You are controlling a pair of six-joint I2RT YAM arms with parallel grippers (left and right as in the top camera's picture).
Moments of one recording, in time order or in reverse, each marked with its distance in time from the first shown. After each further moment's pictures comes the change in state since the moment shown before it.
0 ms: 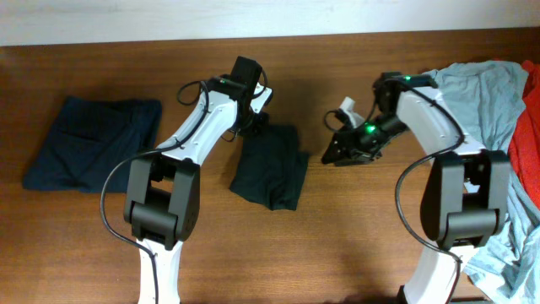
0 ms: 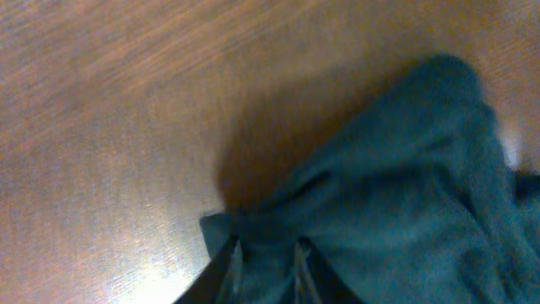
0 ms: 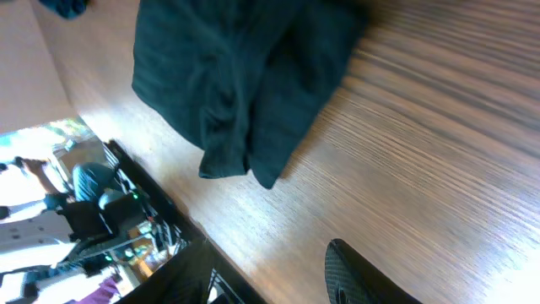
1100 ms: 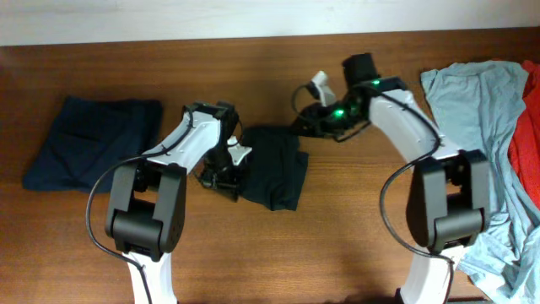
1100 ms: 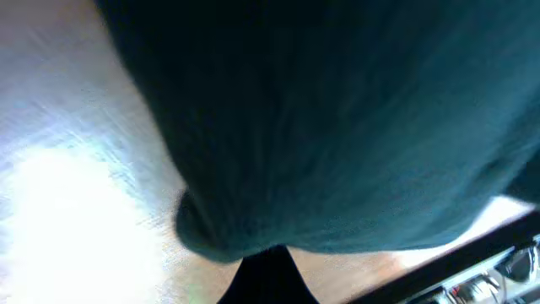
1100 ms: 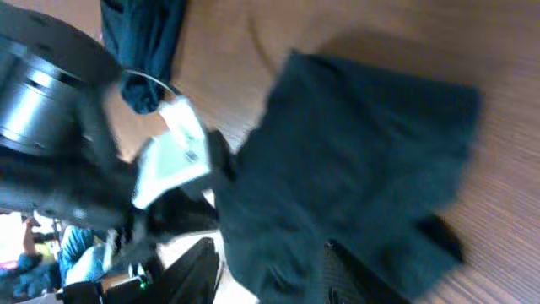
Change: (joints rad) left arm 0.064 -0.113 -0.316 -0.385 0.205 0.020; right arm 0.156 -0.001 0.005 0.513 -0.111 0.290
